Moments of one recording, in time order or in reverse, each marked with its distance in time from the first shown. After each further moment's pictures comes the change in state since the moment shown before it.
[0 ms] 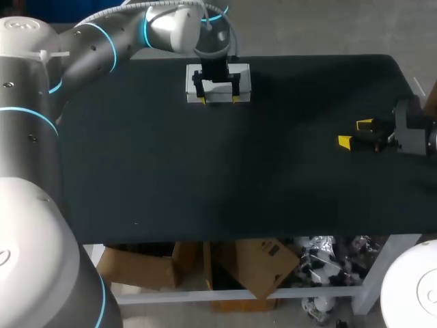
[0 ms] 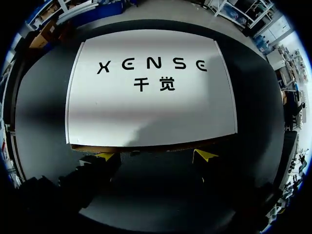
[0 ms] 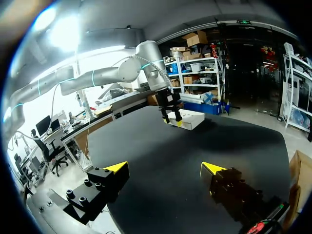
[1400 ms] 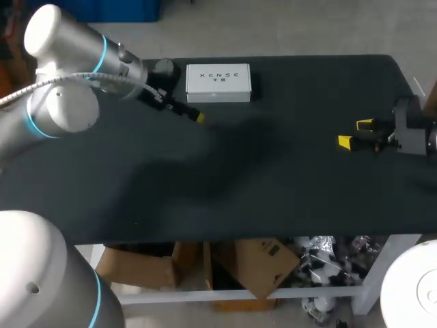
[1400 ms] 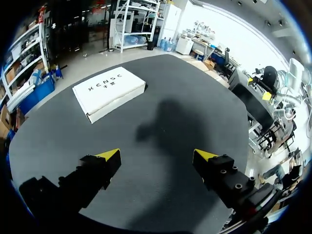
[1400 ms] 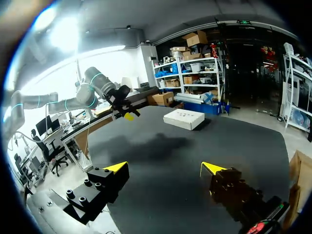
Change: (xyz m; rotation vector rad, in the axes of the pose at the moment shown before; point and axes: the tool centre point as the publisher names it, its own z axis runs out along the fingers) left arm -0.058 0.146 -0.108 0.446 0.444 0.640; right arm 0.000 0.000 0.000 0.000 0.000 0.000
